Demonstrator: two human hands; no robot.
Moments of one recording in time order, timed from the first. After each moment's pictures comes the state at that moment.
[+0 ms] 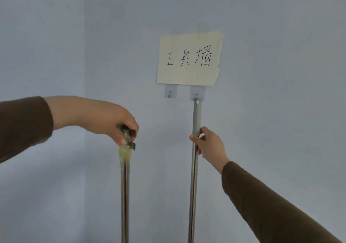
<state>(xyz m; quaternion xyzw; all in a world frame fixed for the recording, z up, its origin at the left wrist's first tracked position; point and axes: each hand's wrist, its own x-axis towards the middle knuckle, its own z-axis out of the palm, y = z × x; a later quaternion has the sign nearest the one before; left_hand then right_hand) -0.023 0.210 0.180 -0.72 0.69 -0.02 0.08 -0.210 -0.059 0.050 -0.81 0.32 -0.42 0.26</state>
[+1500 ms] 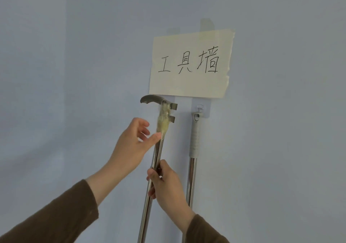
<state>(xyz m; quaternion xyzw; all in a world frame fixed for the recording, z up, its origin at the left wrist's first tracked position) 0.013 0.038 0.093 -0.61 0.52 -0.10 -0.59 -0.087 -0.045 0.006 -0.79 0.21 -0.39 0.43</state>
